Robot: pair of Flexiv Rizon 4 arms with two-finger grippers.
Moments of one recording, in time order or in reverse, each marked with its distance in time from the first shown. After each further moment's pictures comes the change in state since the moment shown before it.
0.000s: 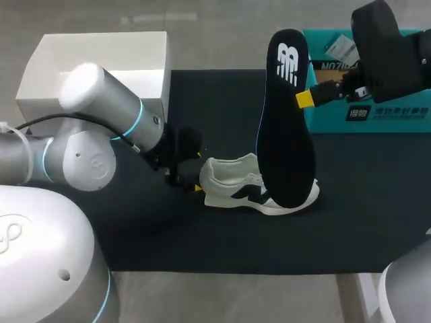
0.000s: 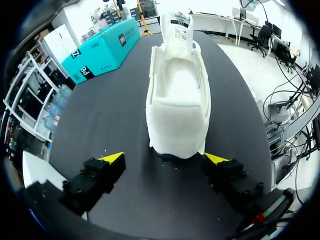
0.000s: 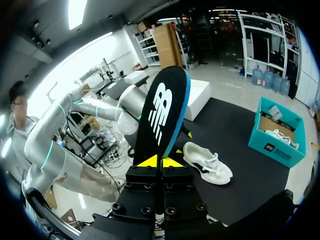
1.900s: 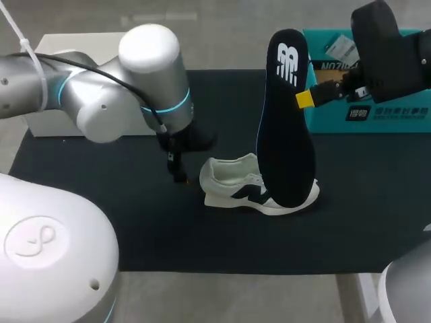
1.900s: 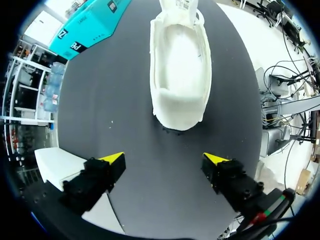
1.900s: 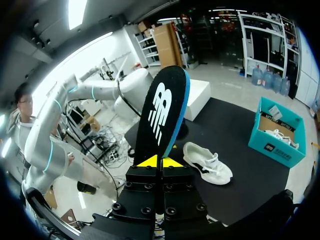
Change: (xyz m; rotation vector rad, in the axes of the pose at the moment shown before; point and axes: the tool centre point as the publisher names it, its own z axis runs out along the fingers) left arm -0.006 0.007 -0.045 -0.454 0.015 0.045; right arm 0.000 0.000 0.000 0.000 0.001 0.000
